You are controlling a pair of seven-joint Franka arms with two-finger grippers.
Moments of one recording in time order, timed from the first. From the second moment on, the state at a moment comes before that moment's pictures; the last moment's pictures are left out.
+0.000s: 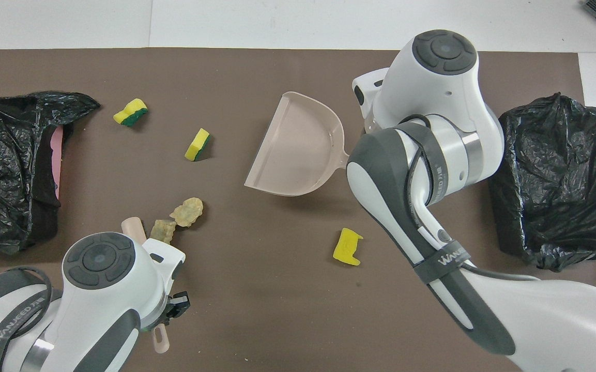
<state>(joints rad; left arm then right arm) -0.45 -0.32 -0.03 -2.36 -0.04 1.63 -0.79 0.31 0.44 0.10 -1.40 0.04 1.70 -0.81</state>
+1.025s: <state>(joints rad) -0.42 -0.24 -0.06 -2.54 -0.06 2.08 -0.79 0.50 0.40 0.10 -1.61 -0.11 1.83 -0.63</state>
